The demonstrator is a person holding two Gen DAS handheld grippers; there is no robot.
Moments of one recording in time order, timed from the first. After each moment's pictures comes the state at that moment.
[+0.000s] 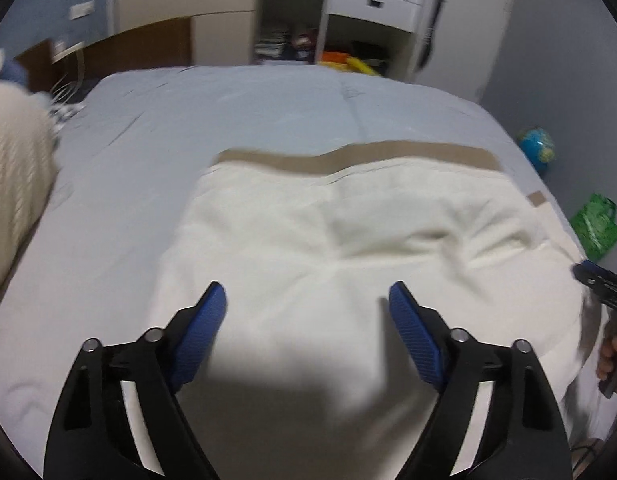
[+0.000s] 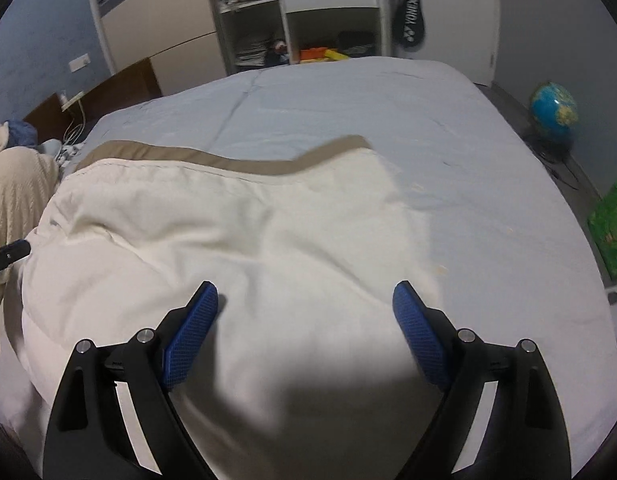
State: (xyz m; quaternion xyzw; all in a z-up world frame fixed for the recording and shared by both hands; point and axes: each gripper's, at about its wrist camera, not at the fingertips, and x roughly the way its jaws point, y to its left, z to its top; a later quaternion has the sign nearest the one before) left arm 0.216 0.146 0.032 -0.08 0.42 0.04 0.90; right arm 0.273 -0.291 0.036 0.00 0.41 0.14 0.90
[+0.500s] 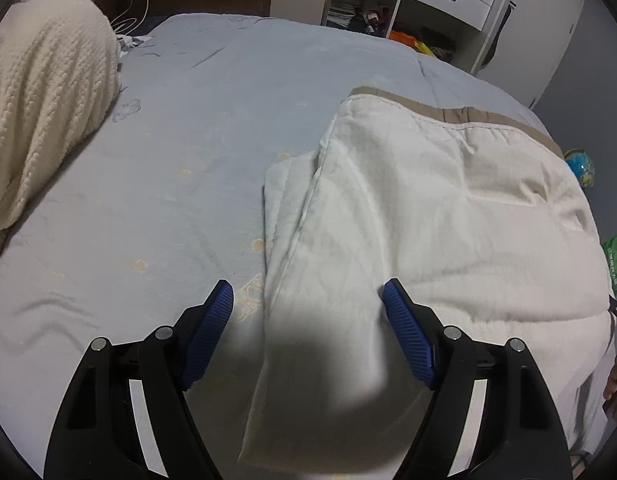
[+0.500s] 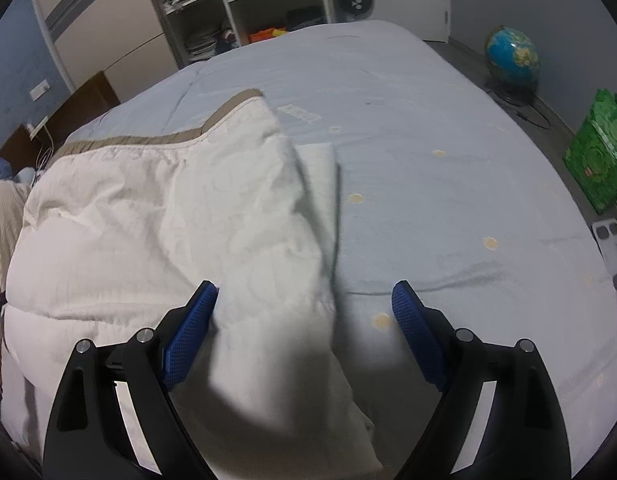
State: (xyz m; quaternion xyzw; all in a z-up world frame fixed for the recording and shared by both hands) left arm 0.168 0.201 0.015 -0.14 0.46 0.11 0.87; right arm 0.252 -0.355 0.017 0.05 0.46 0.08 0.88
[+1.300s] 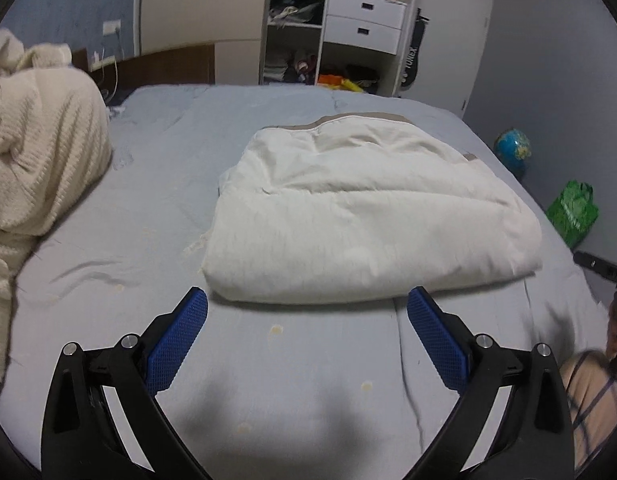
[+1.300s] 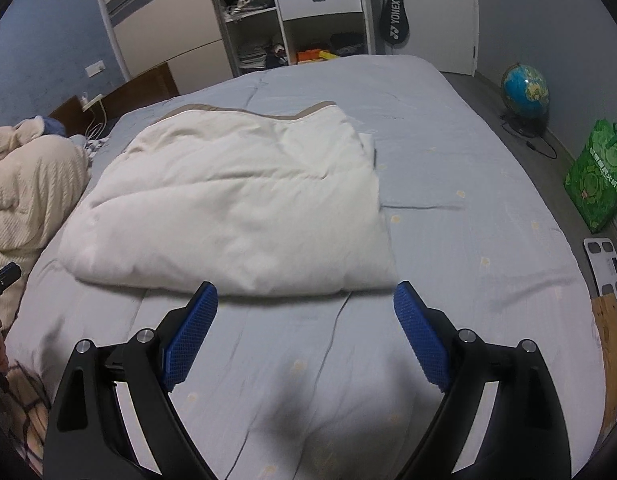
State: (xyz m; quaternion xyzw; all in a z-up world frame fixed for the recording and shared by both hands) left arm -0.014 0.099 0.067 -0.06 0.36 0.03 0.93; right arm 0.066 -0.346 0.077 0.02 0.41 0.15 0.90
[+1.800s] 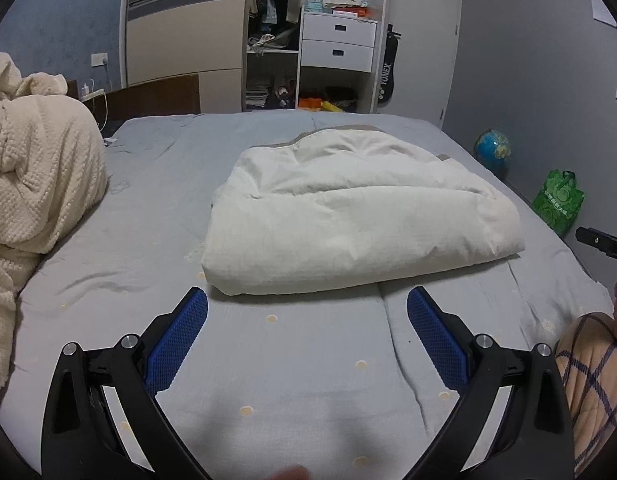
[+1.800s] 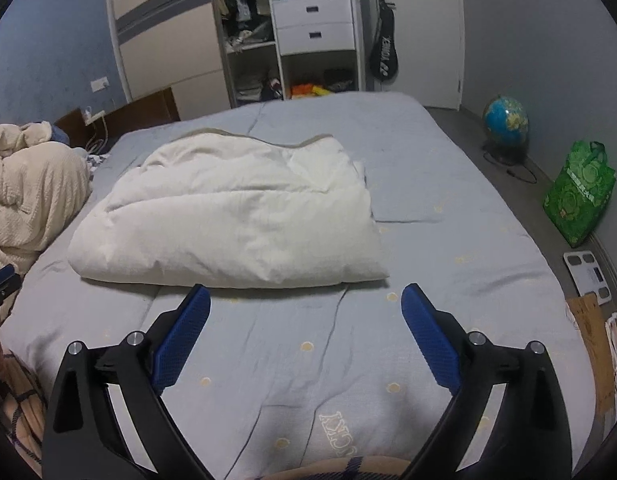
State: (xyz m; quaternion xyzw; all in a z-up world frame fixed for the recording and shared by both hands) left arm -0.053 0.086 0.064 -0.03 0.32 0.00 0.95; right arm 0.000 -0.342 0.101 0.00 0.34 0.12 0.93
